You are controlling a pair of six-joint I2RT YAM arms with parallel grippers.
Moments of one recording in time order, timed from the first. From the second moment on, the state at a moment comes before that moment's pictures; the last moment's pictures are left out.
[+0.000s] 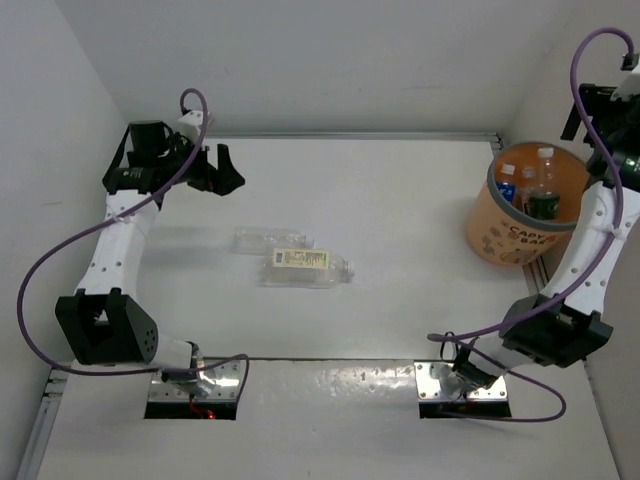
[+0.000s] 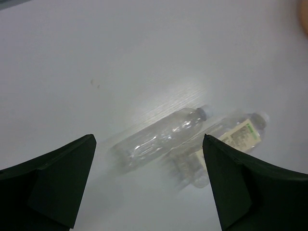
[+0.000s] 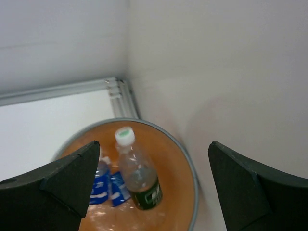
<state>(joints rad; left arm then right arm) 0.05 1.39 1.38 -0.56 0.64 0.12 -0.56 1.47 1.75 -0.52 -0.12 -0.24</state>
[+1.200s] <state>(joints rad) -0.12 1.82 1.24 -0.71 0.46 1.15 -0.30 1.18 1.55 -0.89 -0.45 -0.12</state>
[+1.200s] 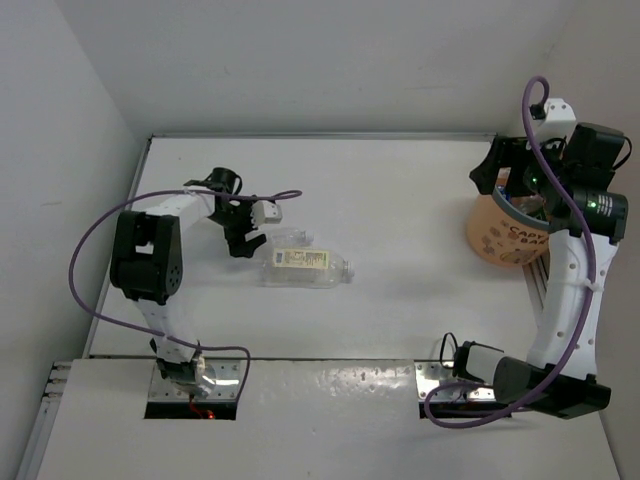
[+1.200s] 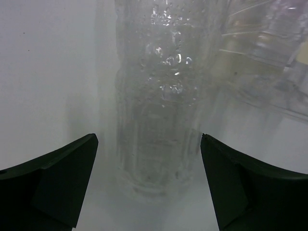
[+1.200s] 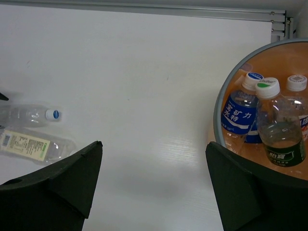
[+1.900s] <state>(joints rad) 0.13 1.63 1.42 -0.66 0.67 0.82 -0.17 1.13 1.50 -0.78 -0.57 0.03</state>
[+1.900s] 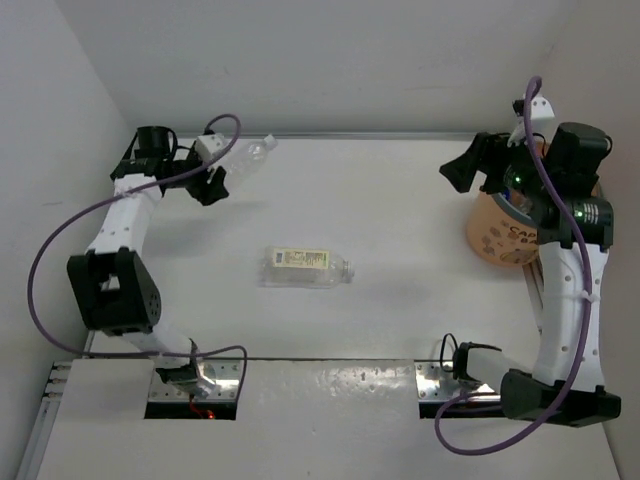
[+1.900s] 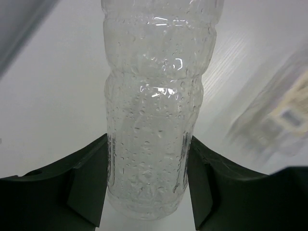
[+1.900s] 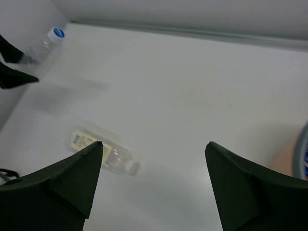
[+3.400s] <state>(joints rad) -0.39 1.44 1.42 -0.24 0.92 -0.03 0.28 1.43 1.72 -0.47 -0.55 0.38</state>
